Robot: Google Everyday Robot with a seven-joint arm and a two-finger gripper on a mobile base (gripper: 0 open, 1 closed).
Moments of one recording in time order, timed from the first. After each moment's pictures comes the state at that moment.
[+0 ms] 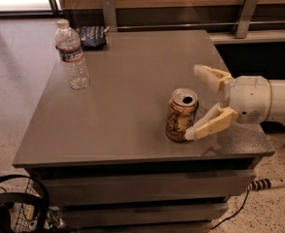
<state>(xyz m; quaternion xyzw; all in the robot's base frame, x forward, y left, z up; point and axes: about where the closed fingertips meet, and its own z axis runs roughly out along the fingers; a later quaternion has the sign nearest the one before) 0.471 -0.106 0.910 -0.49 0.59 0.36 0.53</state>
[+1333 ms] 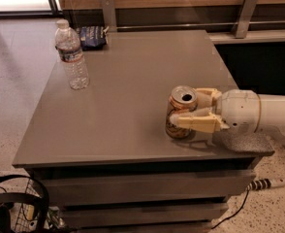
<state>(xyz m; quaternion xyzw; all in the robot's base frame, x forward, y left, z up) 0.471 -0.099 0.881 -0.47 0.59 0.38 0.54</state>
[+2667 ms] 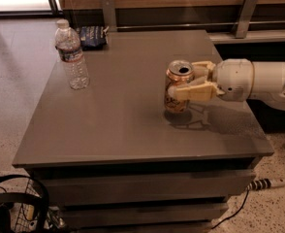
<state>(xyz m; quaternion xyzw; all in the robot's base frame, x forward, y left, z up) 0.533 -0.097 0.914 -0.47 0.59 0.39 0.53</state>
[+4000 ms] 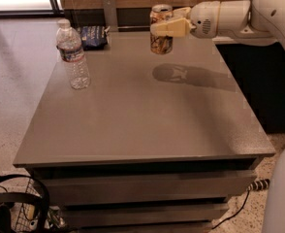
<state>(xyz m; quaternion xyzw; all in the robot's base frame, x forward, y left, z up) 0.717 -0.076 0.972 -0.43 0.63 0.36 0.54</state>
